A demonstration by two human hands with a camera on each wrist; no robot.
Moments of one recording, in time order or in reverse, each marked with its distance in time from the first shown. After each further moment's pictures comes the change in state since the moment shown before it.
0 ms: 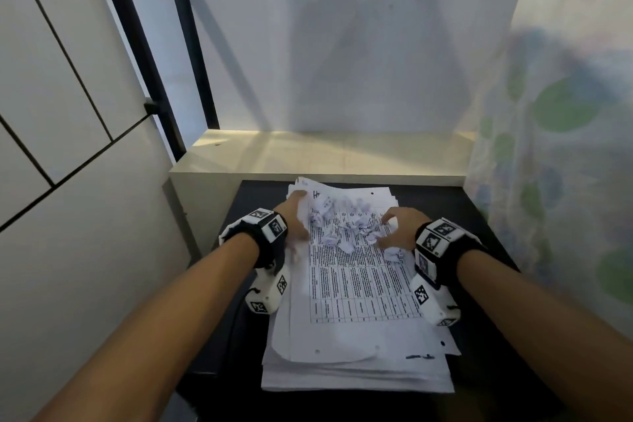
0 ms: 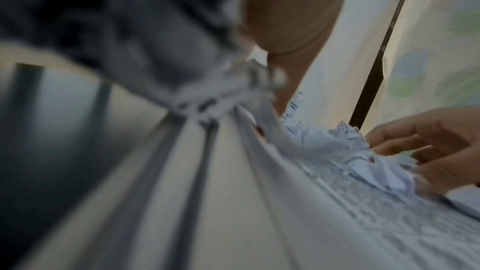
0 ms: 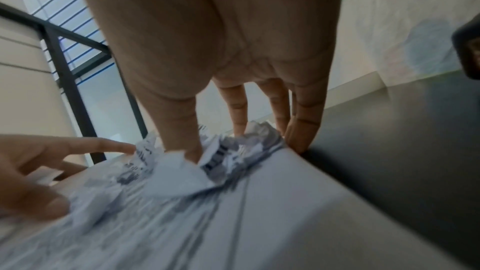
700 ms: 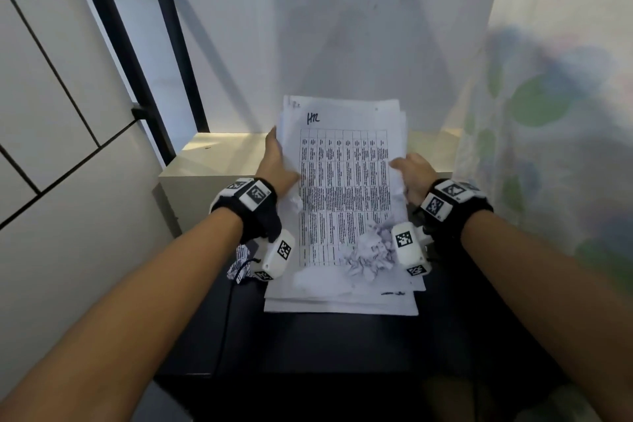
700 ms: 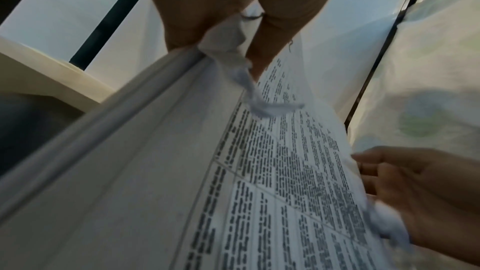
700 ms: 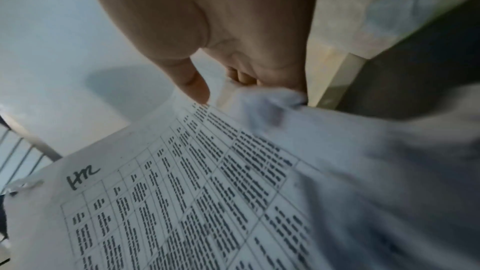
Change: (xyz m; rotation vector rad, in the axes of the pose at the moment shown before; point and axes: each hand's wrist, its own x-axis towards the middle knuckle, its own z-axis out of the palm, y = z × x) left_hand -0.003 0.039 -0.044 -0.524 0.364 0.258; right_hand 0.018 -0.006 -0.057 1.073 0.318 0.037
